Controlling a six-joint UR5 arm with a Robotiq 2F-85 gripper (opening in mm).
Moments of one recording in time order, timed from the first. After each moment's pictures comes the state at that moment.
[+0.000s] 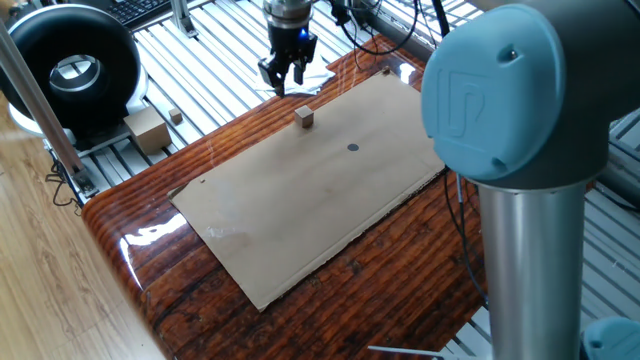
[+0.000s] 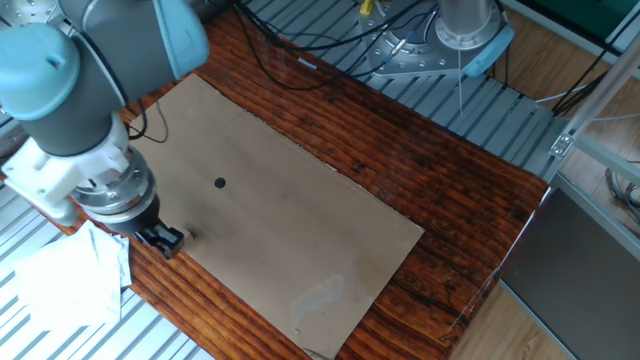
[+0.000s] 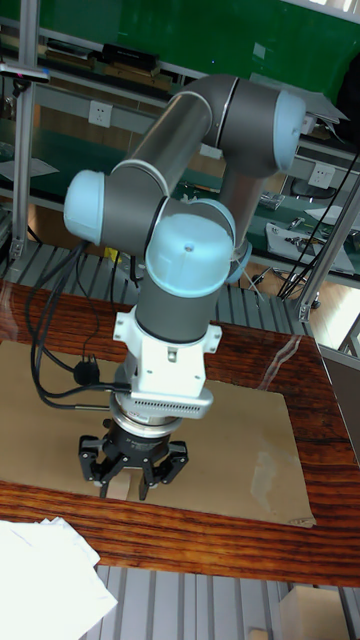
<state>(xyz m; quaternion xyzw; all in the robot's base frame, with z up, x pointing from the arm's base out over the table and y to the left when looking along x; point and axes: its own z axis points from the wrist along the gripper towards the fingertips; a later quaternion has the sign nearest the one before) 0.706 -0.033 0.053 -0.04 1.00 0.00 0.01</state>
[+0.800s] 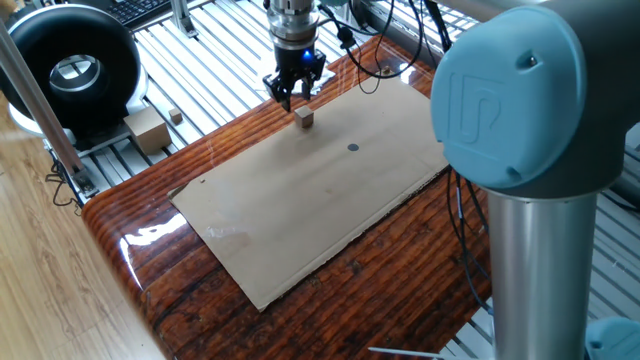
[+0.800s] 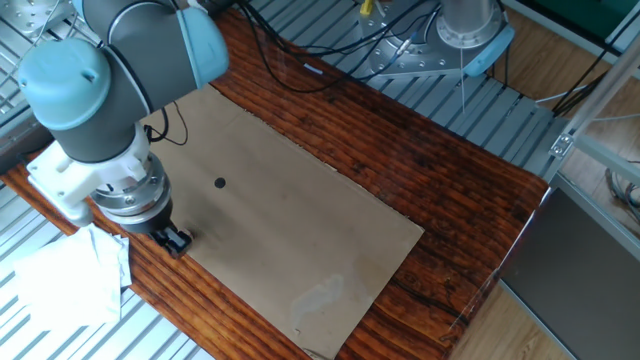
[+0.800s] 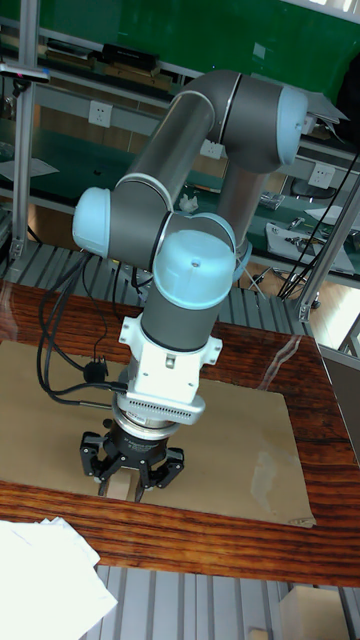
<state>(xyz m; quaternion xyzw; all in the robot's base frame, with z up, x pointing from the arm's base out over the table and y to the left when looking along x) 0.694 -0.035 0.034 0.02 1.00 -0.01 0.01</state>
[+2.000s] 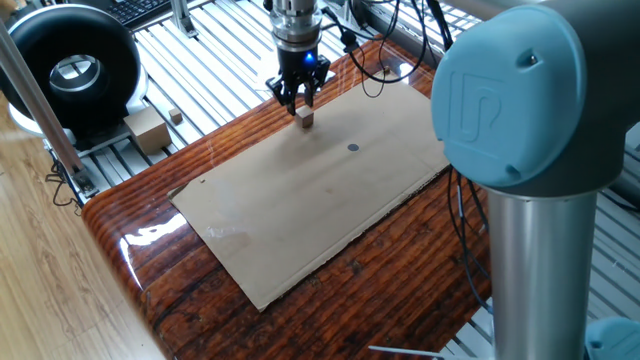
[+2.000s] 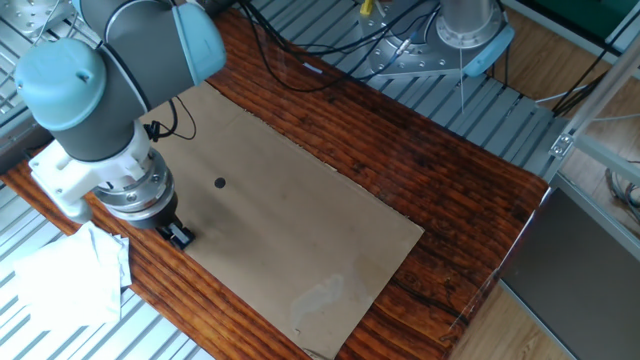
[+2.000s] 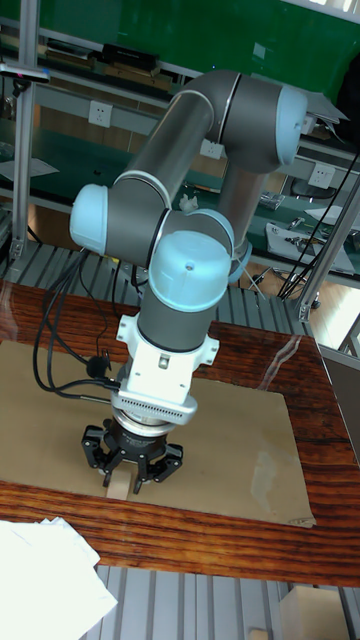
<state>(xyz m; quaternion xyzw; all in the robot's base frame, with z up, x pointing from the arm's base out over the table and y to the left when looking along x) 0.679 -0.034 0.035 0.04 1.00 -0.01 -0.01</state>
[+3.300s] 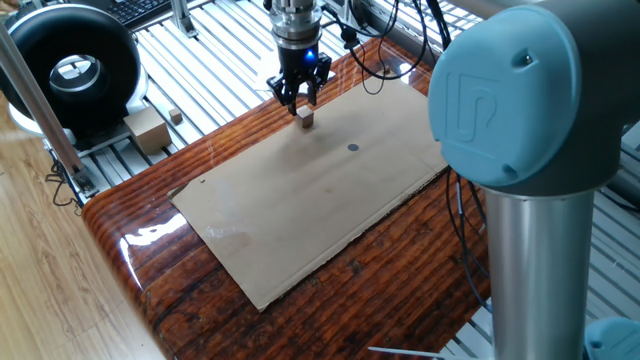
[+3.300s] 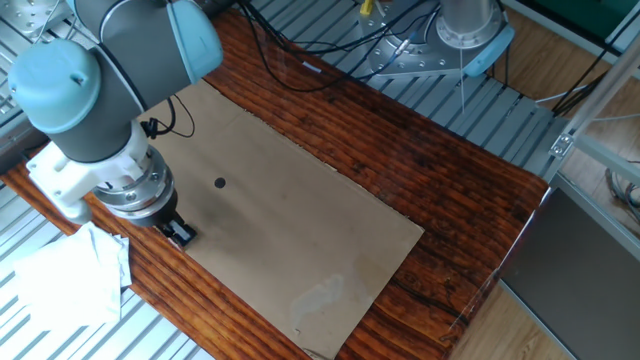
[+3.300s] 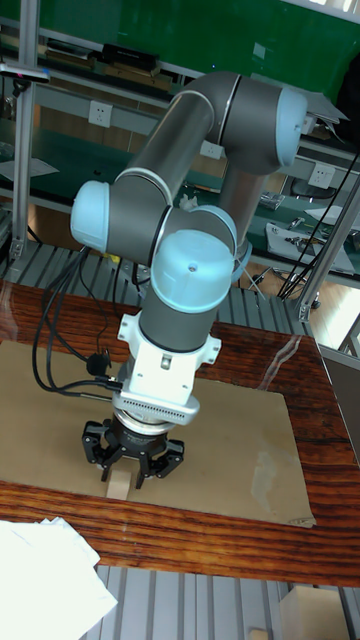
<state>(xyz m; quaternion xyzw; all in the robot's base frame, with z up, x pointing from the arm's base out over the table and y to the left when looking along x) 0.677 -0.035 0.031 0.03 1.00 -0.01 -0.02</state>
